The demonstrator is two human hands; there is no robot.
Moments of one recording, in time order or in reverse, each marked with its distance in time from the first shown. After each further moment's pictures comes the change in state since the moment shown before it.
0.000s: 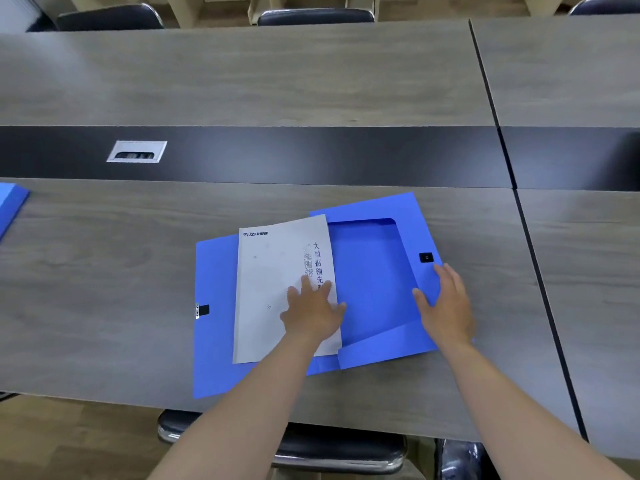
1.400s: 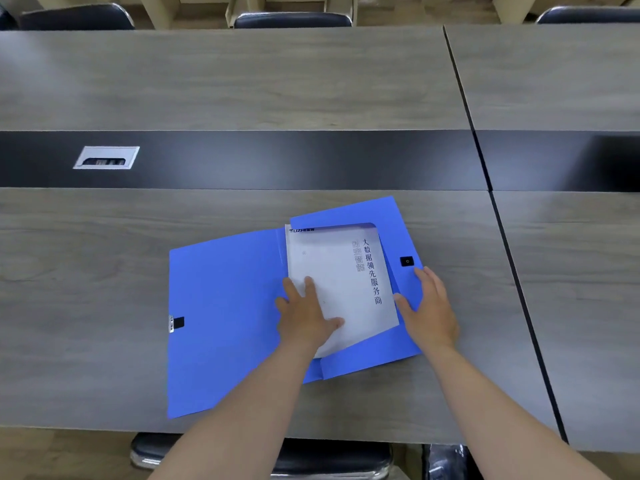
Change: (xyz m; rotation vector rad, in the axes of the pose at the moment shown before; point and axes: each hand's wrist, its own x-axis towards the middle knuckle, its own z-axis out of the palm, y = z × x) left_hand 0.005 0.019 0.014 -0.030 0.047 -0.029; right_hand -0.003 0.000 -0.004 0.016 -0.031 0.035
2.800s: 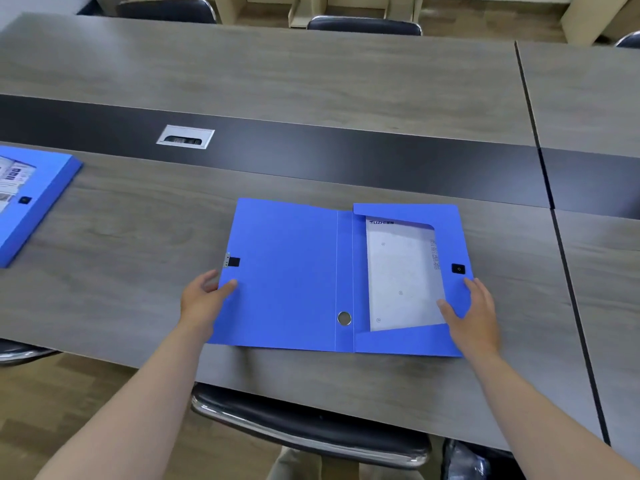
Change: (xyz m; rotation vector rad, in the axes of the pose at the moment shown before) left_hand -0.018 -0.237 -0.098 -1.192 0.356 -0.319; right_hand -0.016 -0.011 0.007 0.095 -0.026 0.017
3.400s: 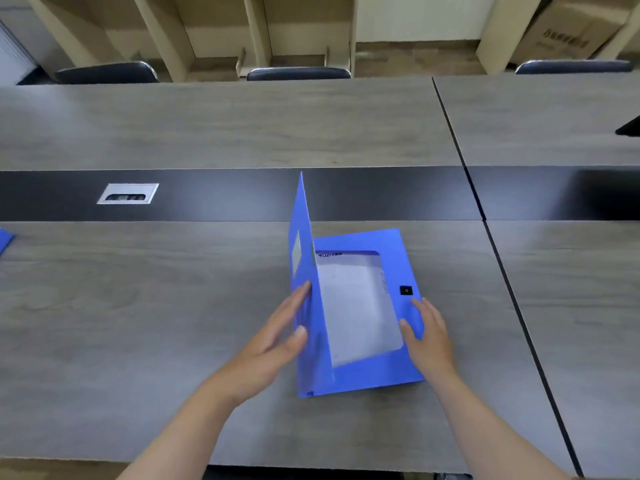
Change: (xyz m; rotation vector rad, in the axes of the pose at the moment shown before) left_hand -0.135 0.069 0.106 0.274 -0.973 0.494; right_hand 0.000 0.005 -0.006 0.158 -0.046 -0.046
